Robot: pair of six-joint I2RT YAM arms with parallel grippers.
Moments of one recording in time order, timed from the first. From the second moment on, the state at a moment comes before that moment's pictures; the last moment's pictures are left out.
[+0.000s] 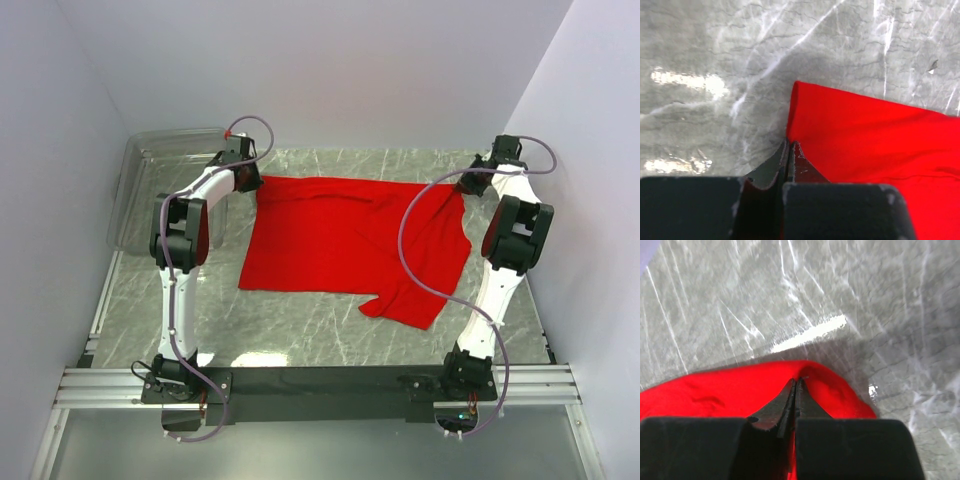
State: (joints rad) left arm -0.19 2.32 1.85 -0.32 -0.02 -0.45; right arm -0.30 2.33 1.92 -0.52 -0.31 0.42
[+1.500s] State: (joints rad) left arm -0.15 2.40 1.96 -0.30 0.08 -0.45; right arm -0.31 2.31 1.92 -0.50 -0.32 0.35
